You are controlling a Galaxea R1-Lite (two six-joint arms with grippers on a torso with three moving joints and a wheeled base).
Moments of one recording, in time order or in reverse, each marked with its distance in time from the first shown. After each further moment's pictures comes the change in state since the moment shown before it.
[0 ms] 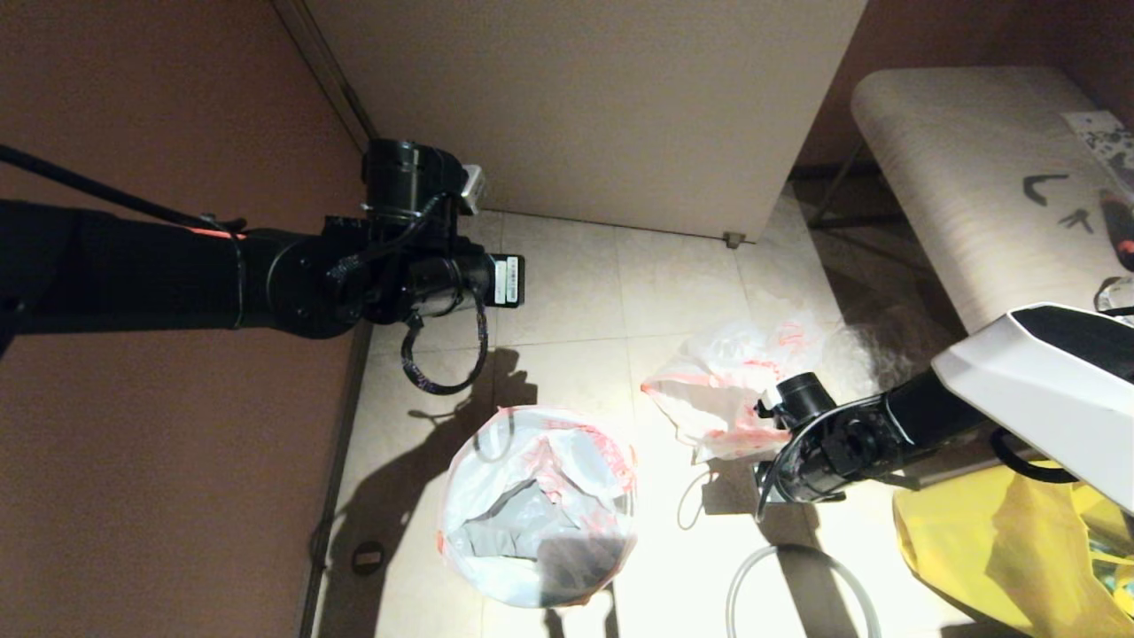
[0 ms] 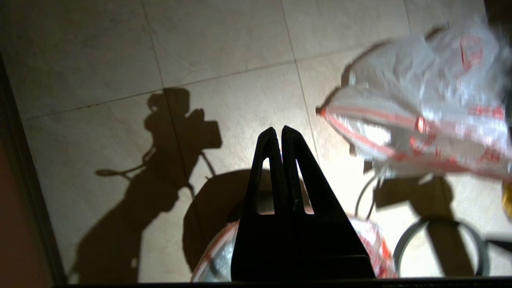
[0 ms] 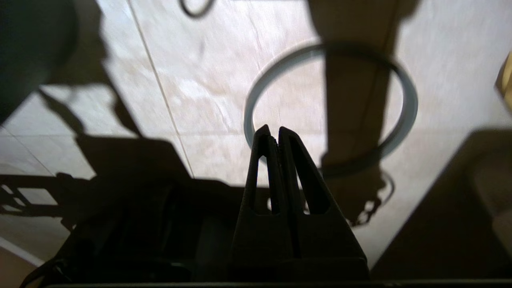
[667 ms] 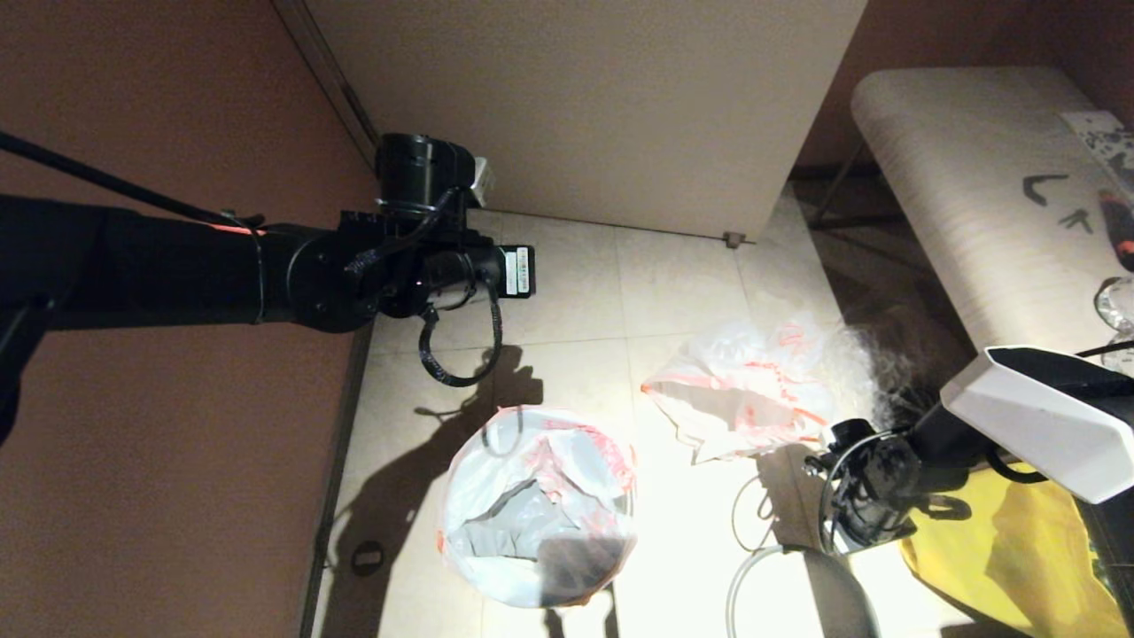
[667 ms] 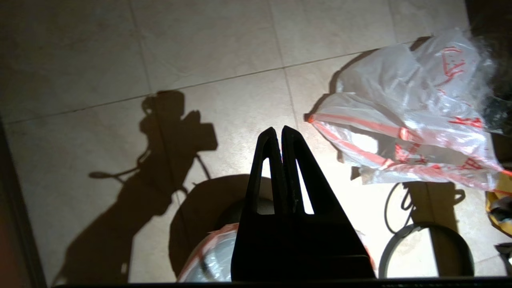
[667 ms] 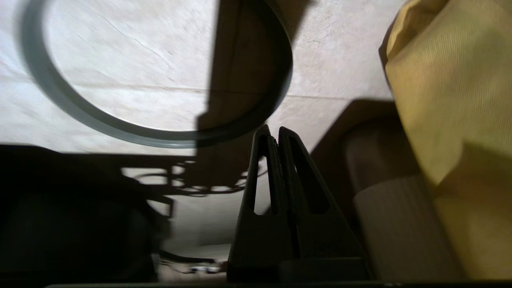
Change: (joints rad) left arm -0.024 0.025 -0.043 -0.002 0.012 -0.034; right arm -0.244 0.219 -0.014 0.017 -0.130 -0.422
